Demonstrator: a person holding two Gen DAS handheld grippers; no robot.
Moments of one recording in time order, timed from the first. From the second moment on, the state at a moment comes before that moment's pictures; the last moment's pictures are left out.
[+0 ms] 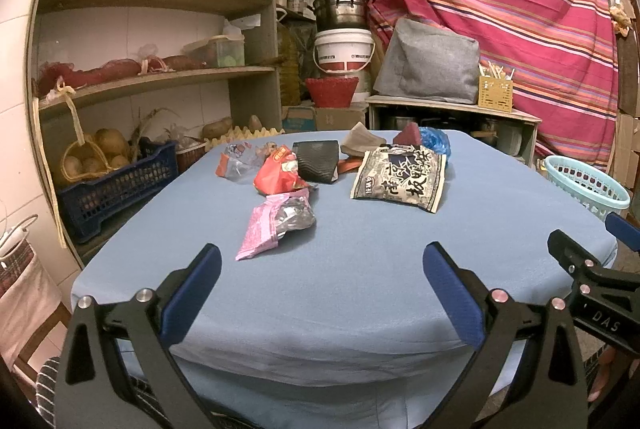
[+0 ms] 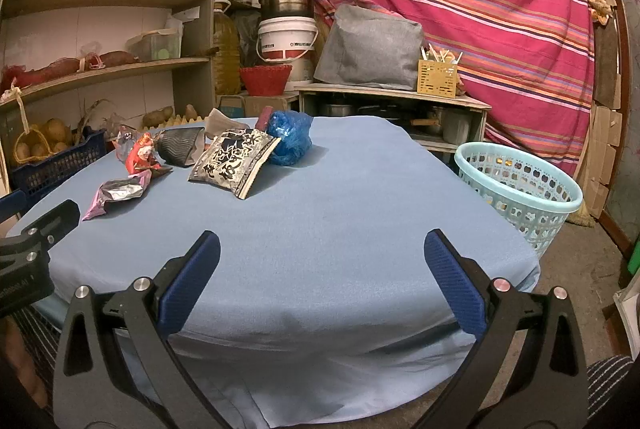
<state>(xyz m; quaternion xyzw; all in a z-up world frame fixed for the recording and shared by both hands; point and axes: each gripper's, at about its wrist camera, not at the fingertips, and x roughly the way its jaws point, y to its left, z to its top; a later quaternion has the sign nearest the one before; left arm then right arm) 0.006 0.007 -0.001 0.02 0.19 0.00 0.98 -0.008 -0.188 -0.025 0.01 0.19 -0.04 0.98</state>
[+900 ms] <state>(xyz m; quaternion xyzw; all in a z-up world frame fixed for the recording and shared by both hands) 0.068 0.032 -0.002 0.02 0.25 0.00 0.97 0.037 -0.200 -0.013 0.01 0.20 -0.04 0.98</state>
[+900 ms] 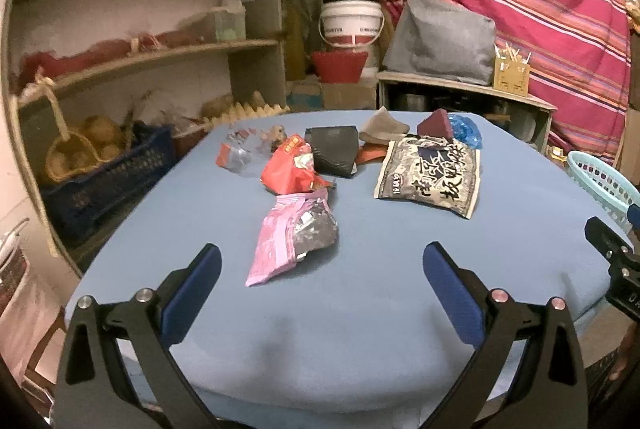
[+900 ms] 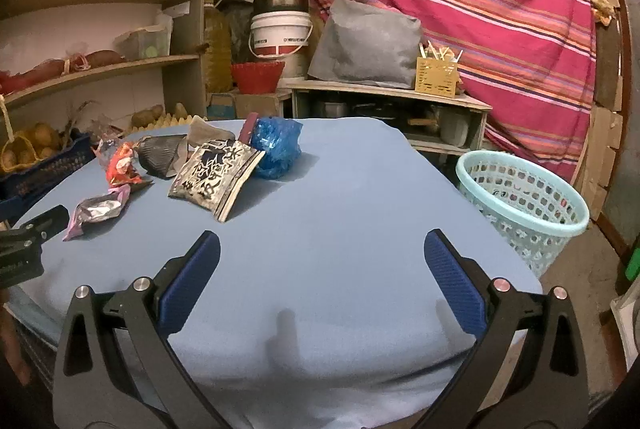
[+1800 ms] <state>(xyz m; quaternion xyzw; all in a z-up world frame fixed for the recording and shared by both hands) 0.181 0.050 -0.034 0.04 0.38 -0.05 0.92 0.189 -0.173 -0.019 0.06 0.33 -0.03 0.94</state>
